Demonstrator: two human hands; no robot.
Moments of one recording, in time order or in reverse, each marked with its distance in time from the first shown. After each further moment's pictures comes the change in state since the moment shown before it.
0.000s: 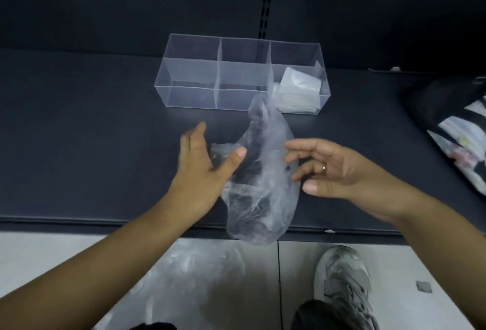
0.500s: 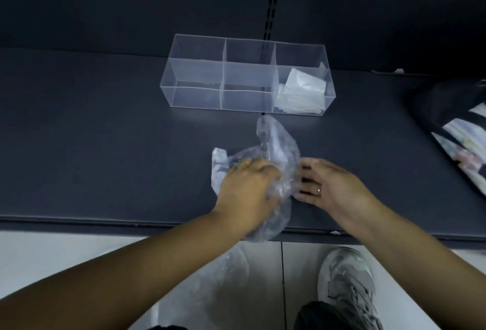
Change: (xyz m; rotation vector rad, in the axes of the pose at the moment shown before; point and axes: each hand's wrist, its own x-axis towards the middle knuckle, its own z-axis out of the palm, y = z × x) left_hand 0.005 -0.008 0.060 0.684 -0.101 0.451; right_hand 0.026 0.036 0.030 0.319 0.550 0.356
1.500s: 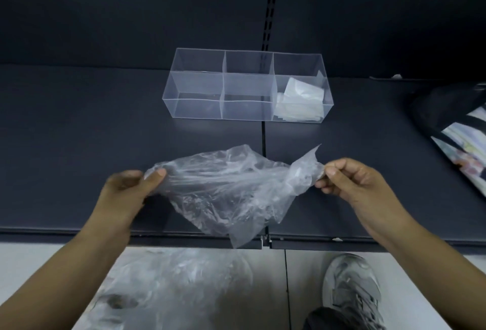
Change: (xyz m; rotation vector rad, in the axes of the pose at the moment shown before) left_hand -0.059 -0.119 -0.067 -0.898 0.364 -0.958; right_hand -0.003 0.005 -0.035 -0.121 0.007 -0.450
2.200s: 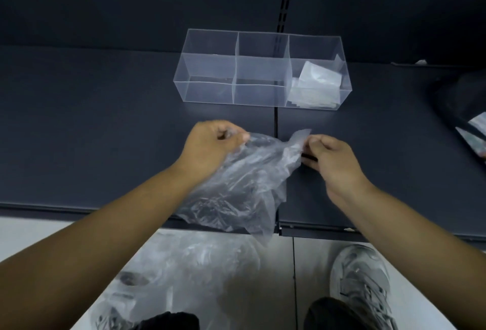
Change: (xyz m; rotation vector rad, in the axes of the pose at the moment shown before) left_hand 0.007 0.038 0.088 0.105 -0.391 0.532; right_hand 0.040 -0.001 0.065 -0.001 0.204 0.244
